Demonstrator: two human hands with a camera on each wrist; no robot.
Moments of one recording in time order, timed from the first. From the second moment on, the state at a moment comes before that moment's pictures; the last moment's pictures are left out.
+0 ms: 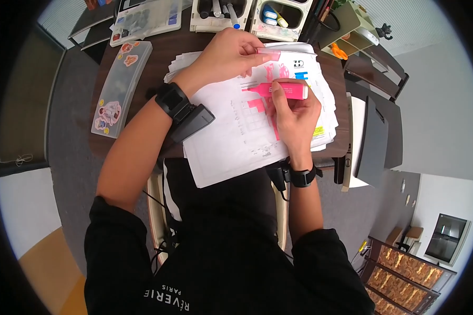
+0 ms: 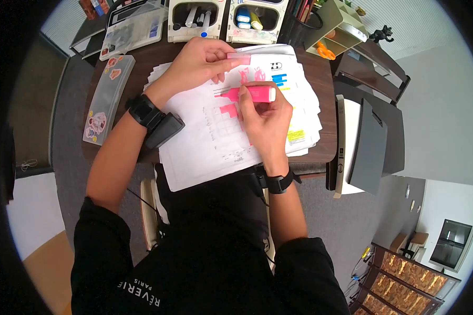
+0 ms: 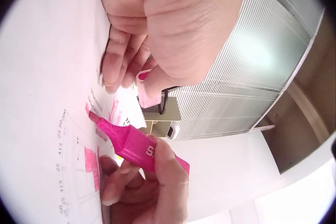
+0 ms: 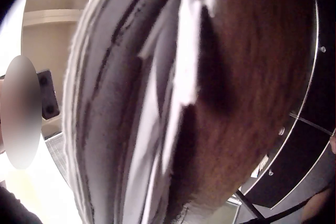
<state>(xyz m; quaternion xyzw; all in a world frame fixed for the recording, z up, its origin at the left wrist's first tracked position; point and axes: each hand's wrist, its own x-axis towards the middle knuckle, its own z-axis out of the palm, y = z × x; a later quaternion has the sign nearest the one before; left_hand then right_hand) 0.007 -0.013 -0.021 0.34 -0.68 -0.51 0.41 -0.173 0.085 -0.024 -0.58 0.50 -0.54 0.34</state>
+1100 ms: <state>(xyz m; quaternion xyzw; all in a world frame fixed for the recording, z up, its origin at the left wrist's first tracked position) 0.008 -0.012 -0.020 0.35 -0.69 -0.50 0.38 -0.170 0.086 -0.021 -0.60 0.49 -0.53 0.34</state>
